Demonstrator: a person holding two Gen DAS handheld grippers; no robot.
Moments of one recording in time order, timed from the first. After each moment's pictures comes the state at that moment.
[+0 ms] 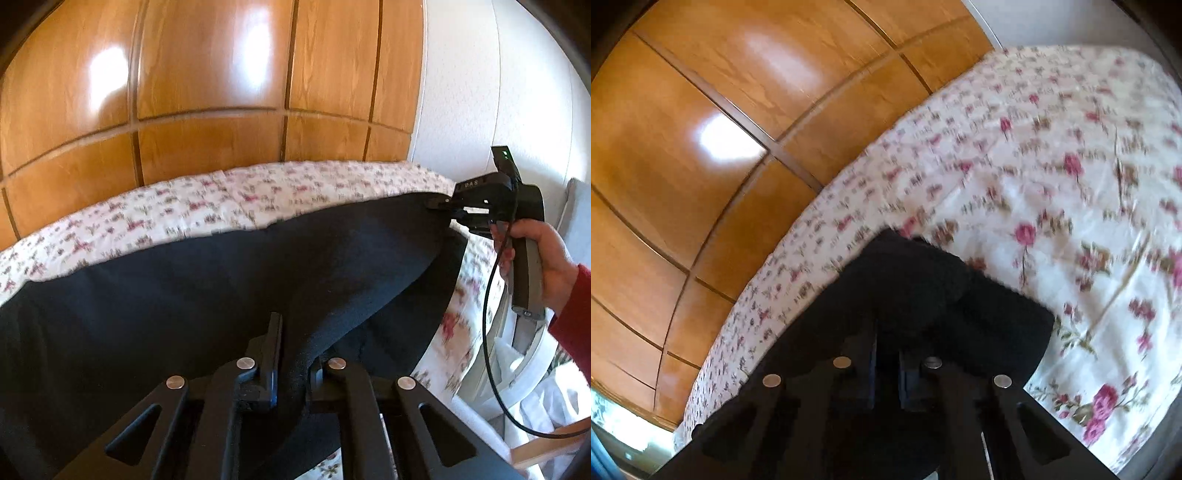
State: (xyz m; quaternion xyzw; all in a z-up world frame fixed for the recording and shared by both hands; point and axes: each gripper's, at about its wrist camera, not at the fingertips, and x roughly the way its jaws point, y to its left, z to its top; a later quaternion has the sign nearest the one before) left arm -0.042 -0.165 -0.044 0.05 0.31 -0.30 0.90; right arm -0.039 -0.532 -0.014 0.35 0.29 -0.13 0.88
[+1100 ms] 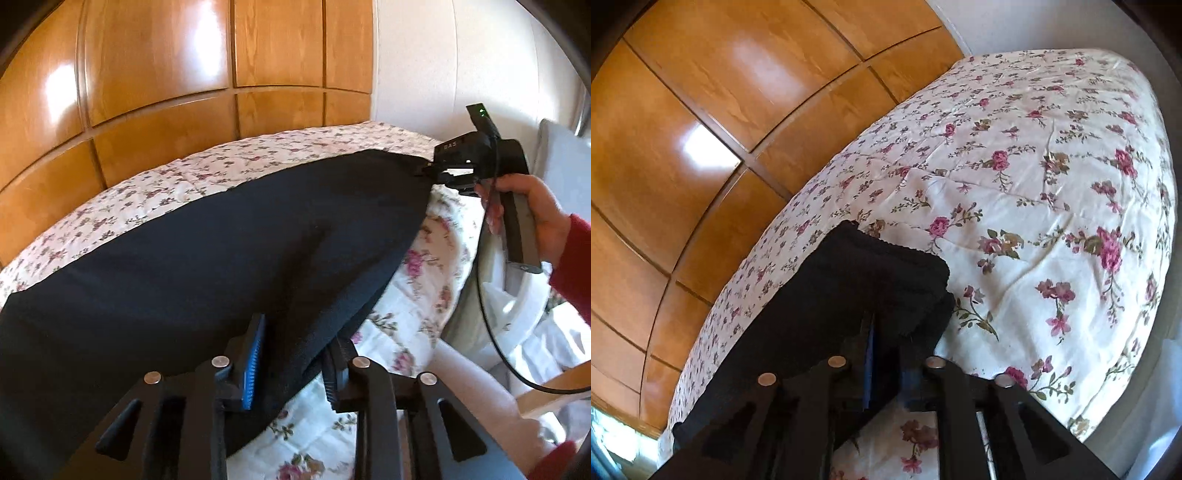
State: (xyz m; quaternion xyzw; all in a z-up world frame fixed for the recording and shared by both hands) left arm -0.072 -0.182 -0.063 0.13 0.33 -0.36 0.86; right arm -0.082 -0.552 -0.033 0.34 0.31 -0.18 0.87
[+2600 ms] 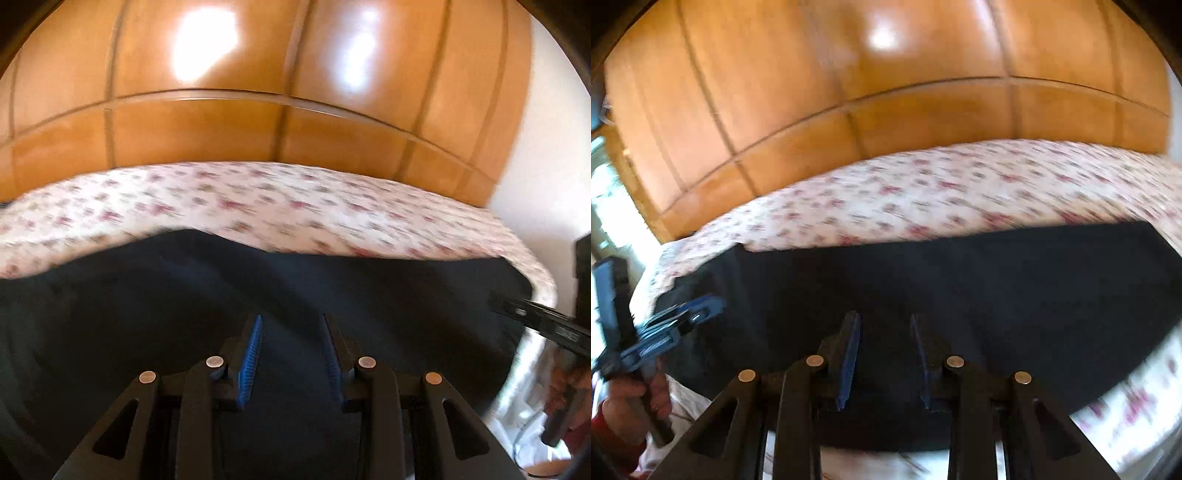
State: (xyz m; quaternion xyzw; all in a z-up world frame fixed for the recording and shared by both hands) left arm 0.012 0.001 -0.041 -0.04 0.37 -0.14 0.92; right arm -0.028 -0.278 -0.004 0.09 0.39 0.12 0.91
